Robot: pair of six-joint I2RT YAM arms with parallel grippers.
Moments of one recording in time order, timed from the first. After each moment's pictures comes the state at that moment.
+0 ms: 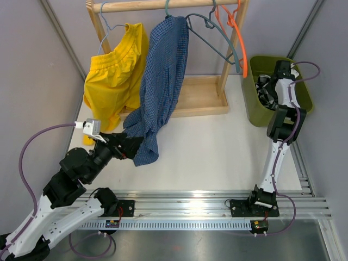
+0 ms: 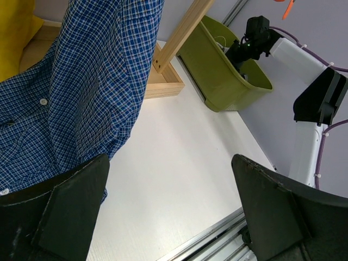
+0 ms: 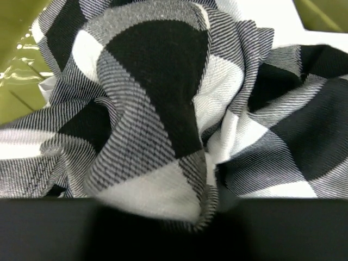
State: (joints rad) left arm -0.80 0.42 0.85 -0.49 -0.25 -0.55; right arm -0.25 2.46 2.26 -0.72 0.24 0.57
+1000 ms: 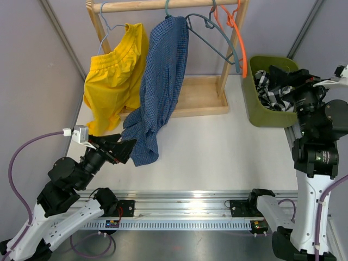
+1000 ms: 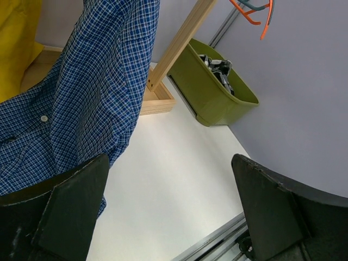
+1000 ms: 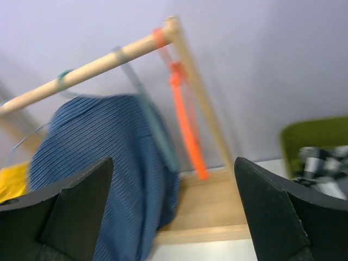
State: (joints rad) left arm -0.80 0.29 0.82 -0.47 -0.25 -0.52; right arm -0.10 0.88 1.42 -0.28 -0.08 0.46
